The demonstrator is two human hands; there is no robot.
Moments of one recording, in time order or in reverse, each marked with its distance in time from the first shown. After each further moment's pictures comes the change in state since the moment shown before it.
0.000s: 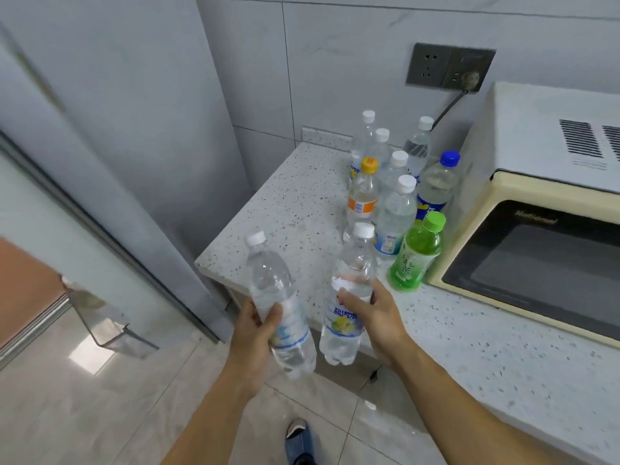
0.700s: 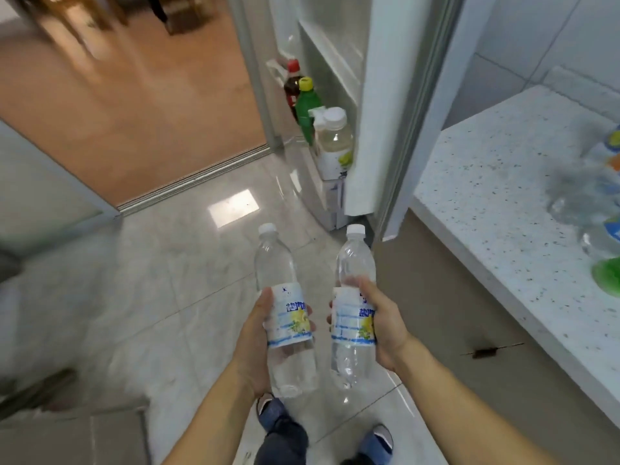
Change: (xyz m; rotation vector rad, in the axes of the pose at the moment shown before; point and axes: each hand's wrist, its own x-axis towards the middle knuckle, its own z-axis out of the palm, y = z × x) left_hand -0.244 -0.025 -0.162 -0.494 0.551 -0.222; right_hand -0.149 0.112 0.173 0.021 -0.608 0.581
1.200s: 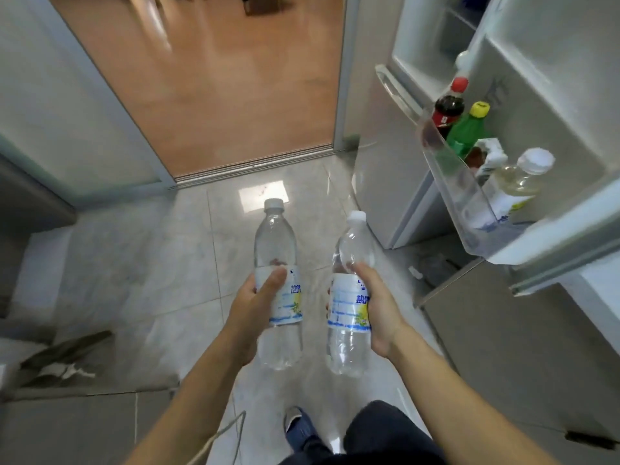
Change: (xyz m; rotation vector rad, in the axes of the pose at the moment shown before) left_hand 0.016 0.169 -0.189 0.350 0.243 0.298; right_hand 0.109 0.049 0.236 -0.240 -0.068 0.108
